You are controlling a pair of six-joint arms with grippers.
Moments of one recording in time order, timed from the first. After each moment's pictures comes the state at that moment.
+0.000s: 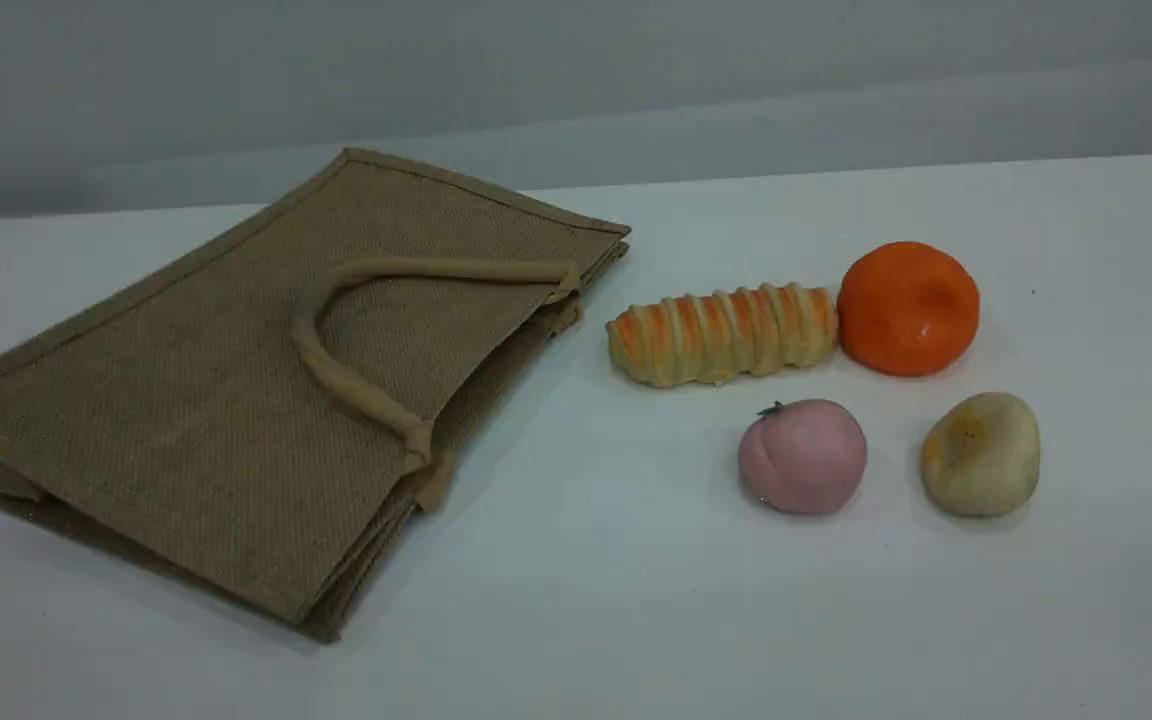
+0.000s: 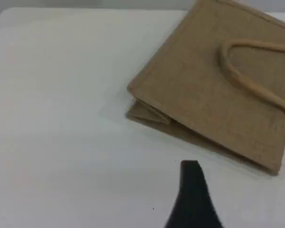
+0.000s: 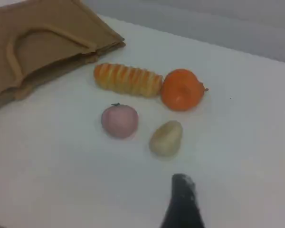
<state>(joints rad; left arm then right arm) -0.02 0.00 -0.50 0.03 1.08 -0.01 0.03 0.00 -0.51 0.19 1.08 -0.24</state>
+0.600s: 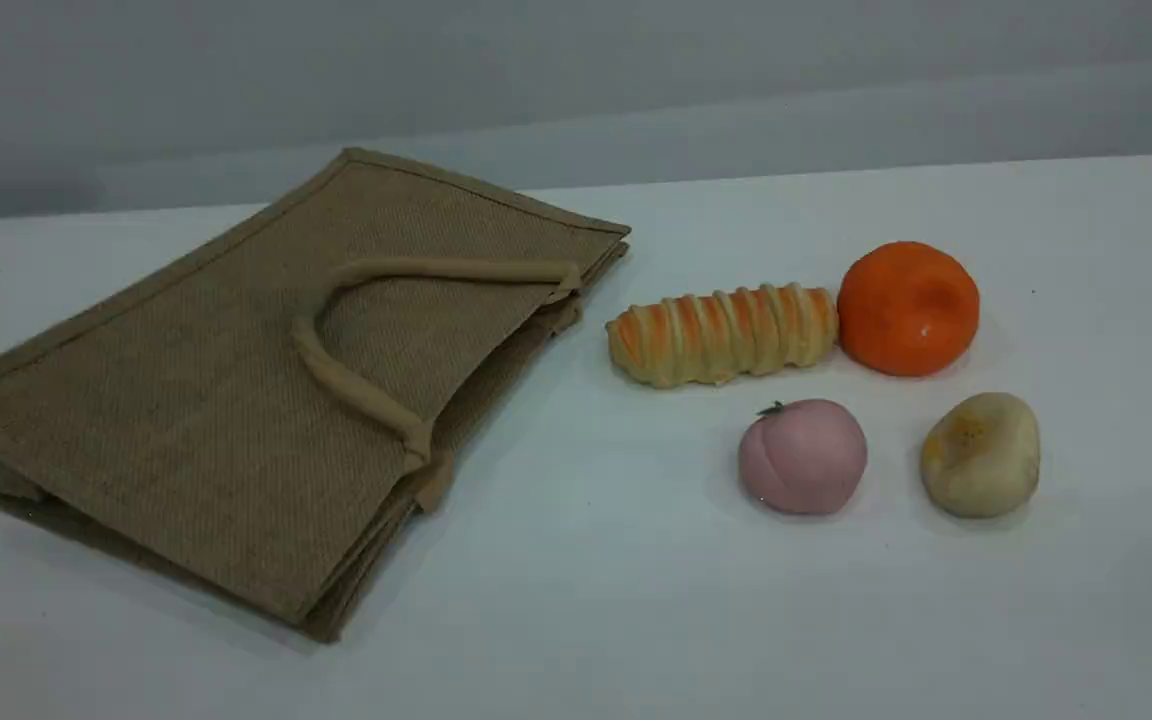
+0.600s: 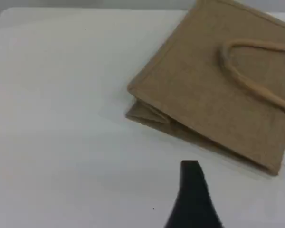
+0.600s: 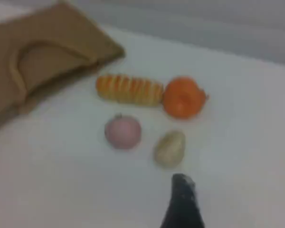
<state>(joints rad) -0.02 0.00 -0.51 0.03 1.07 -0.01 0.03 0.00 -0.52 0.20 1.05 -0.18</state>
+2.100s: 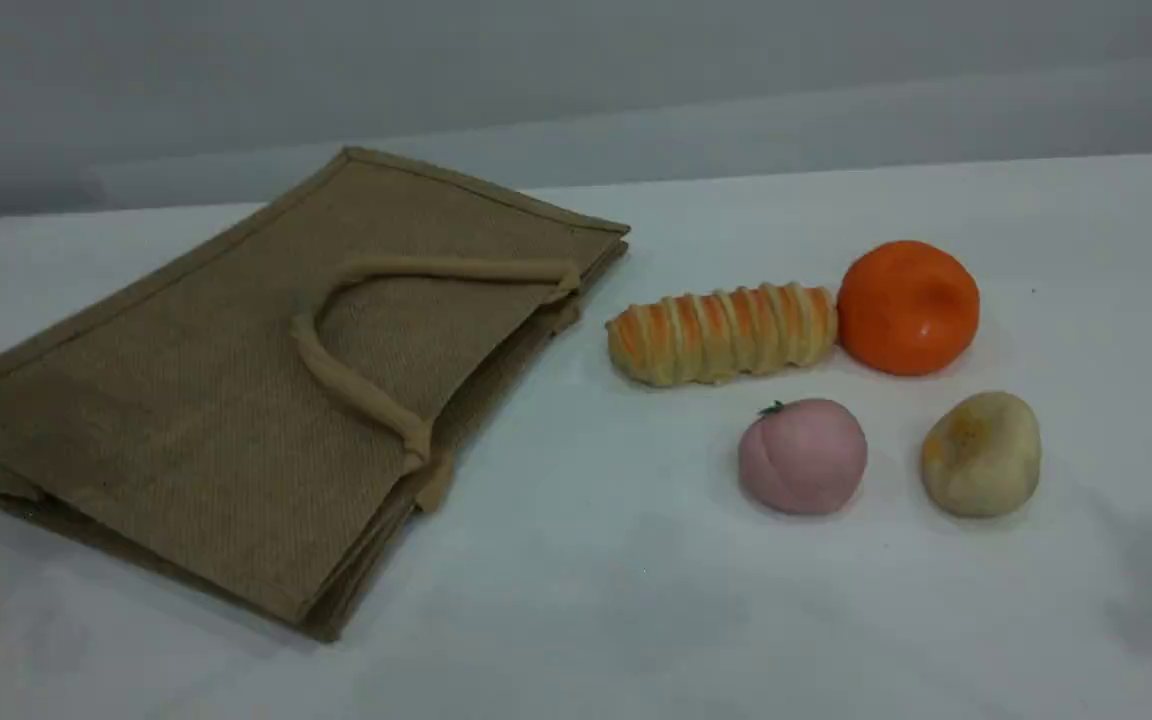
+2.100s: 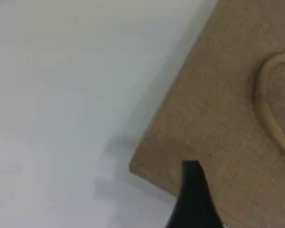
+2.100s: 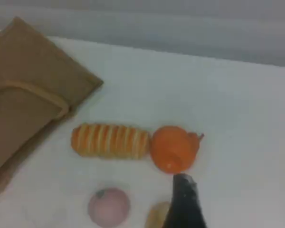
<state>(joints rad) -0.02 1.43 -1.31 0.08 0.92 -0.06 0.03 1.14 -1.16 0.19 0.82 -0.12</state>
